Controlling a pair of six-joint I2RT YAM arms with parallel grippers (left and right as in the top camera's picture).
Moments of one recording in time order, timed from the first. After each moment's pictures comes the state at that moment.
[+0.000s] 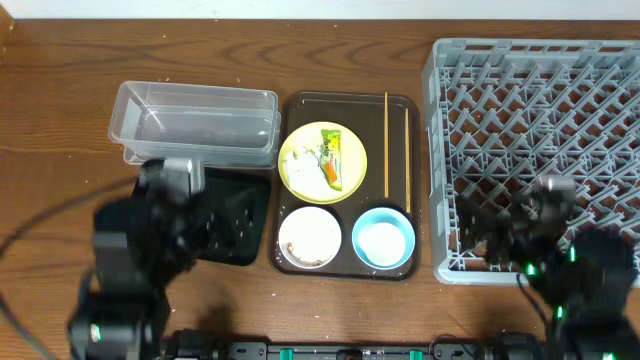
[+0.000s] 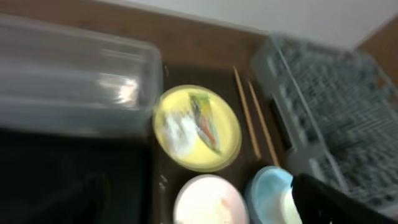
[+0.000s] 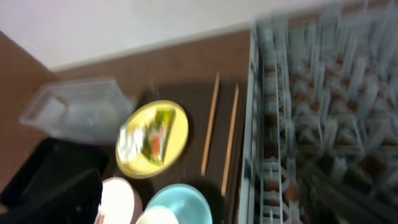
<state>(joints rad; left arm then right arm) -0.04 0.74 0.96 -0.82 0.41 -0.22 0.06 0.59 0.81 -0.71 -0.29 0.30</state>
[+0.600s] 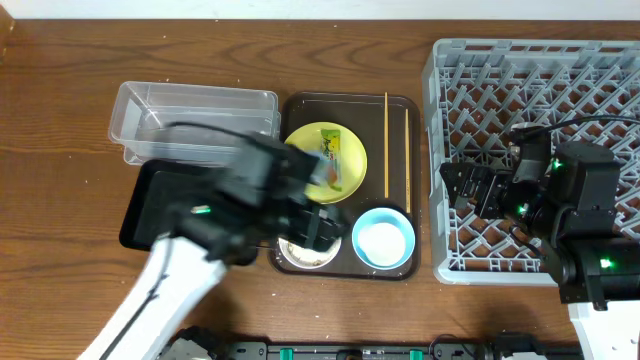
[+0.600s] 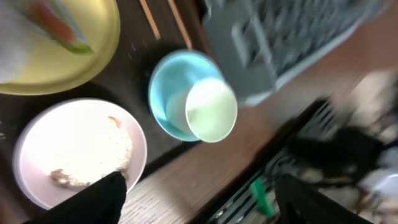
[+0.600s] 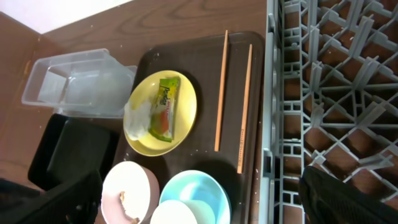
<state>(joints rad) -0.58 1.23 1.11 -0.94 0.45 -0.26 0.06 0.95 1.01 -0.80 -0.38 0.31</state>
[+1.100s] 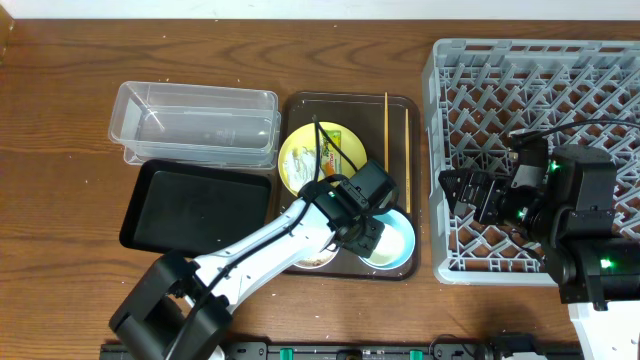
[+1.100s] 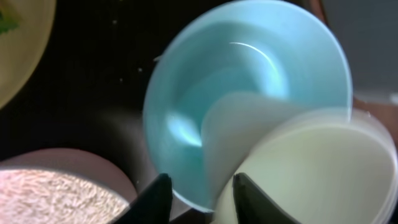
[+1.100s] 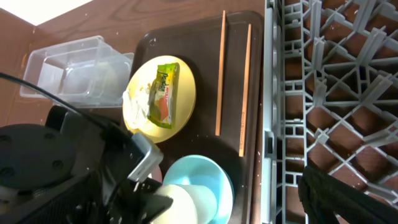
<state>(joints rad) -0.84 1.68 1.11 -0.73 0.16 -0.35 0.06 0.95 1.02 -0.86 -0.38 0.33</state>
